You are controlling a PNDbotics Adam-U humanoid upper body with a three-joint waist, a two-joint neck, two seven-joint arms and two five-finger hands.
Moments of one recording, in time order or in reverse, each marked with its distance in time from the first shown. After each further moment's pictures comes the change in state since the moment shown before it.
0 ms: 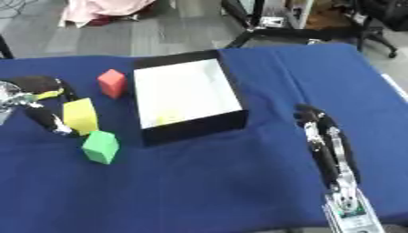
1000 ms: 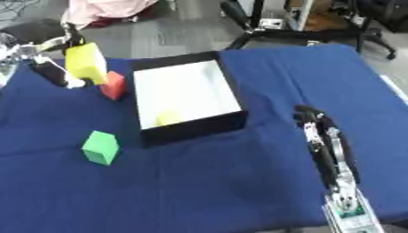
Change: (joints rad) left arm -0.159 -0.010 0.010 -0.188 0.159 0.030 0.079; right arm 0.000 0.000 0.001 0.002 0.000 0.001 0.004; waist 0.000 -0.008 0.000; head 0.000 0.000
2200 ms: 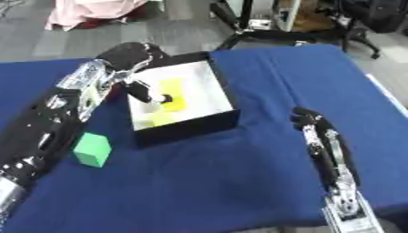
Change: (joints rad) left arm -0.021 -0.331 0.008 0.270 -0.328 0.024 0.275; right arm -0.009 0.002 0.024 0.006 -0.018 0.000 0.027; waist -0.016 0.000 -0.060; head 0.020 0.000
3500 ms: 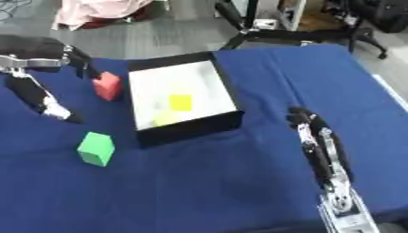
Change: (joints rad) left arm 0.209 0.577 -0.212 -0.684 0.760 -0.033 -0.728; right arm 0.008 -0.002 -0.010 0.001 0.009 0.000 -0.010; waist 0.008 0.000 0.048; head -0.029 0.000
